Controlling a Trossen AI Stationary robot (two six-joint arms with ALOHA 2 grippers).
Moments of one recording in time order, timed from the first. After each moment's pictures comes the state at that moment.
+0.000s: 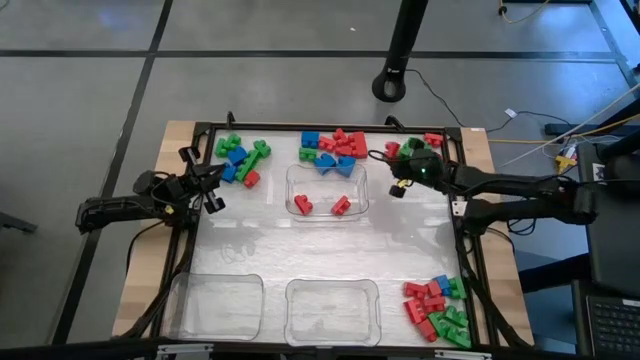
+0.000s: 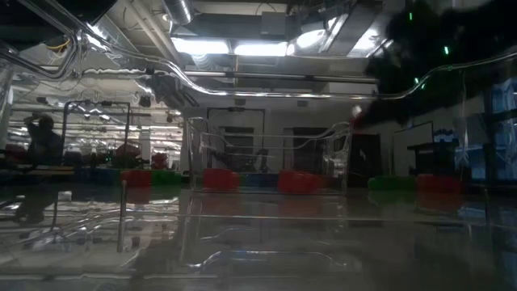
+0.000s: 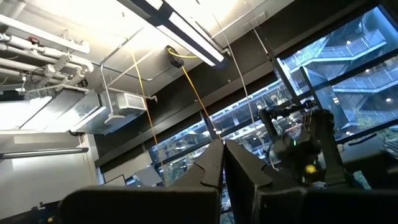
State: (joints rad) left arm 0.13 0.01 0.03 0.59 -0.14 0.55; right arm -0.34 1.01 0.53 -0.06 0.30 -0.41
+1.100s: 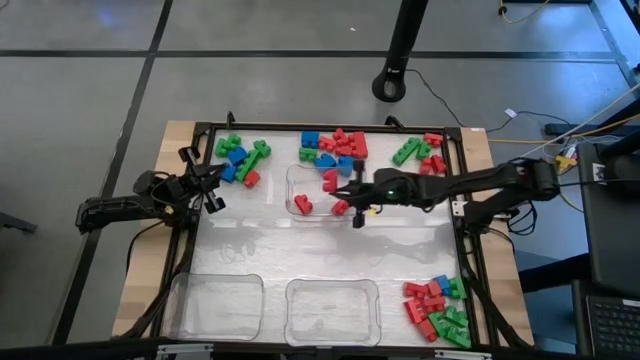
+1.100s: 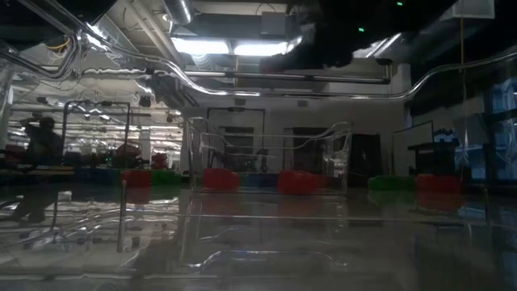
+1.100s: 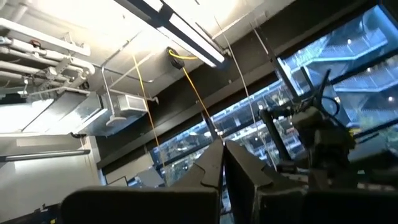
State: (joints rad) left arm 0.13 0.01 0.03 0.59 -0.14 0.57; right arm -0.02 1.47 0.89 0.25 0.07 -0.44
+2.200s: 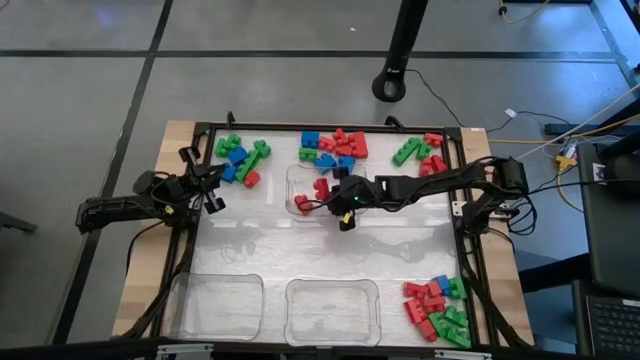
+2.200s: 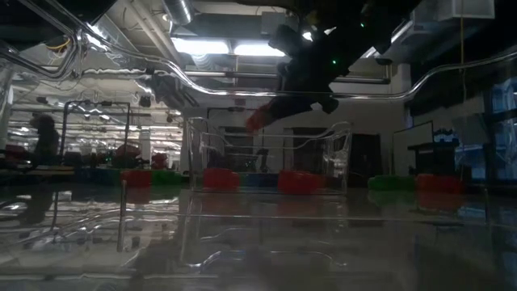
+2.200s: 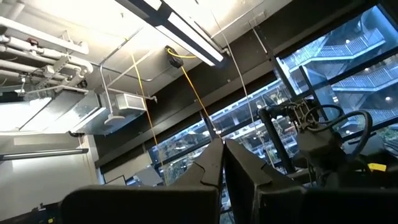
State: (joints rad) left arm 0.13 0.01 0.03 0.59 -0.14 0.56; right arm -0.02 1.69 1.06 -0.03 0.17 -0.46
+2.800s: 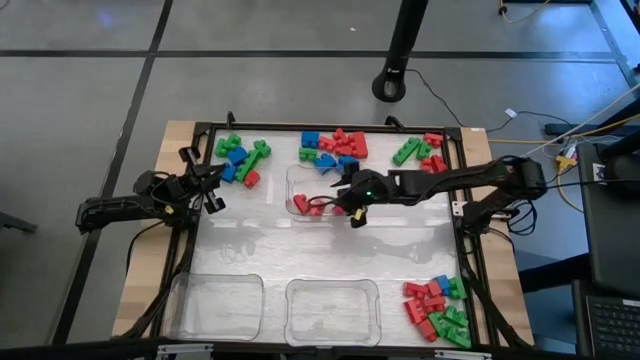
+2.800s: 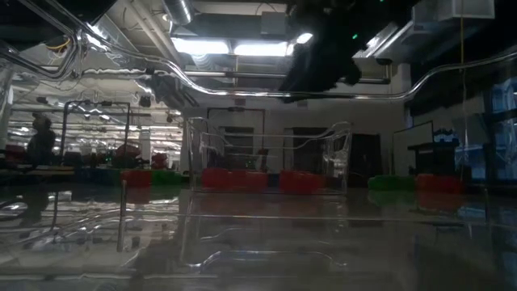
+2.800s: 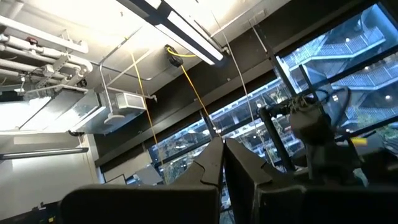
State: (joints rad) left arm 0.13 0.01 0.03 0.59 -0.14 0.56; right arm -0.02 1.51 1.06 -0.23 0.20 -0.45
